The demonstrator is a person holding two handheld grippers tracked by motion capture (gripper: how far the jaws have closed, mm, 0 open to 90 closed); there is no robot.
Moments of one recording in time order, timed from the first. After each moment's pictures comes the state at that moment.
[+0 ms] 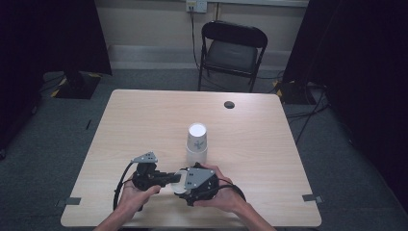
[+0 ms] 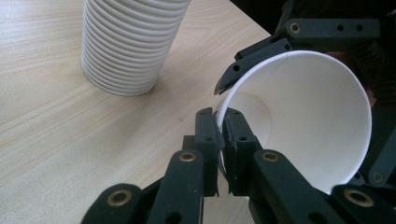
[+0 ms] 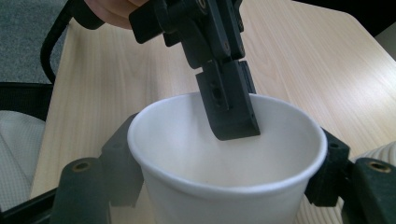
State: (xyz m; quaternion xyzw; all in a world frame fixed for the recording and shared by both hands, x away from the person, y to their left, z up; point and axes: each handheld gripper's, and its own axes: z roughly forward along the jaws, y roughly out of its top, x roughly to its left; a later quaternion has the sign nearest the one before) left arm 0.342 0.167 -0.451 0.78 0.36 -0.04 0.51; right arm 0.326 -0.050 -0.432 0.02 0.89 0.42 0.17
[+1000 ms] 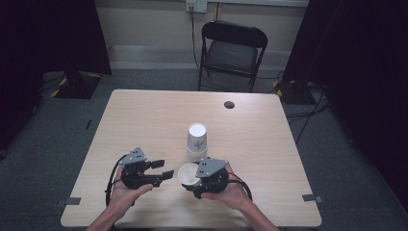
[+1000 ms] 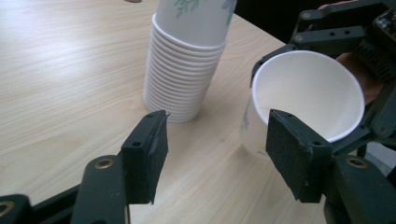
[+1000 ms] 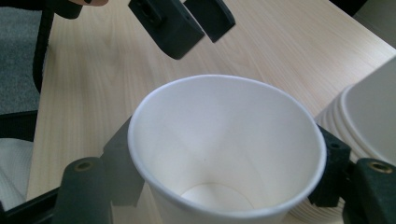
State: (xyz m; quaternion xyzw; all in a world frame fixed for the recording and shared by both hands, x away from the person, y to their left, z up) left arm 0.336 0.190 -0.431 0.77 0.36 0.07 0.52; right arm 0.341 -0.076 -0.428 0.10 0.88 0.45 0.14
